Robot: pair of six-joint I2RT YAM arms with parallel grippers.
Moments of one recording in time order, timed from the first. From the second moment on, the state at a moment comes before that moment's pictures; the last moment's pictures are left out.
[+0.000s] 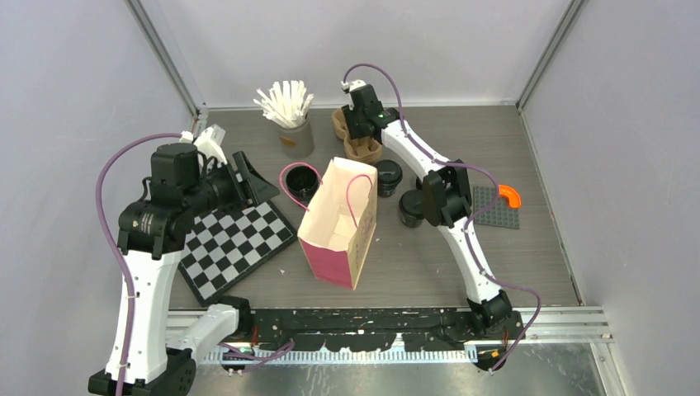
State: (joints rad) left arm -0.16 0.94 1.47 -1.13 0.36 -0.52; right arm 0.53 2.53 2.40 -0.54 0.13 0.06
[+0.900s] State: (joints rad) left arm -0.16 0.94 1.47 -1.13 0.36 -0.53; right arm 0.53 2.52 2.40 -0.48 0.12 0.06
